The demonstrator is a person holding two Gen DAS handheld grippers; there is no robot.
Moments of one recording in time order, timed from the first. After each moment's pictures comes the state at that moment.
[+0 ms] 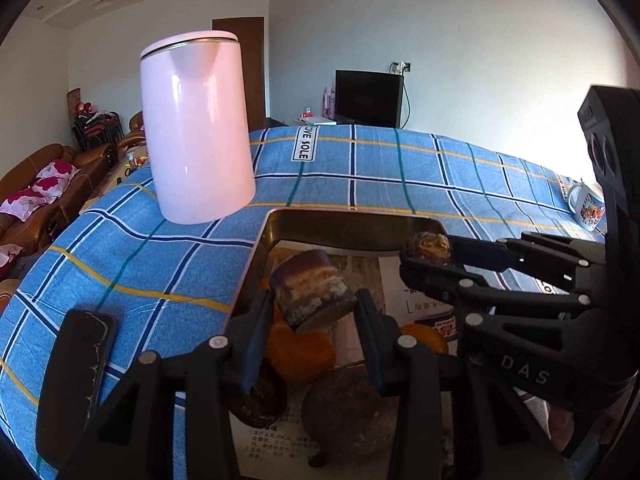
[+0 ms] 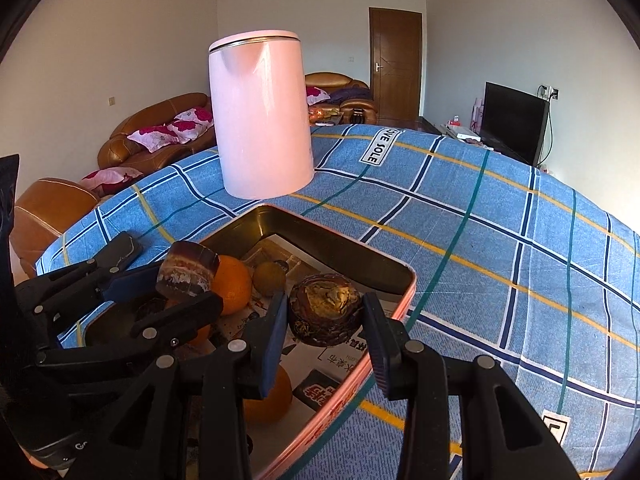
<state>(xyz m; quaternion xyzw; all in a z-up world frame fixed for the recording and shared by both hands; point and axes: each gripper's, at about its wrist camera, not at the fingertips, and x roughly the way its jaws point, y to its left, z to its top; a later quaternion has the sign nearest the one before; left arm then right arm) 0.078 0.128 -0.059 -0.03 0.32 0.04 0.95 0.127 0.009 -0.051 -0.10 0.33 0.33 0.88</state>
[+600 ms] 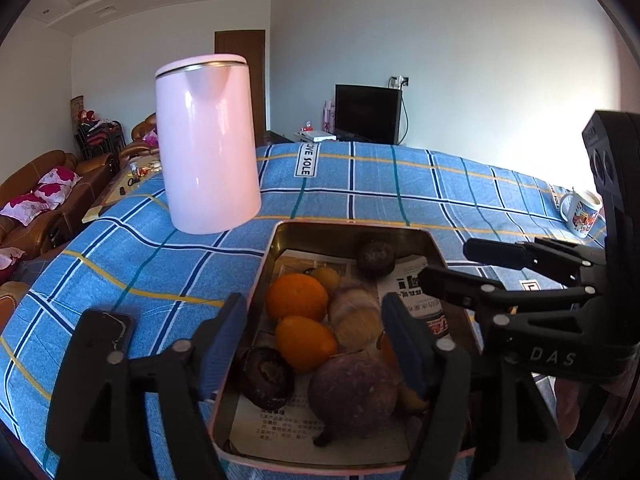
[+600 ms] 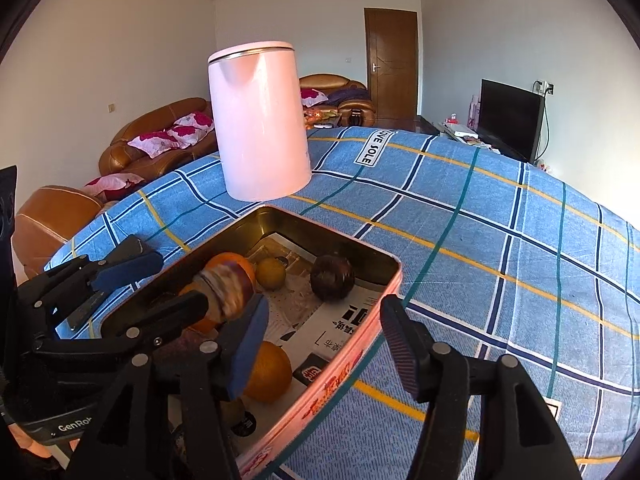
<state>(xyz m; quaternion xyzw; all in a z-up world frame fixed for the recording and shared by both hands) 0.052 0.130 -0.044 -0.04 0.29 0.04 0.96 0.116 -0.011 -0.041 -0.08 0.33 0.32 0.88</state>
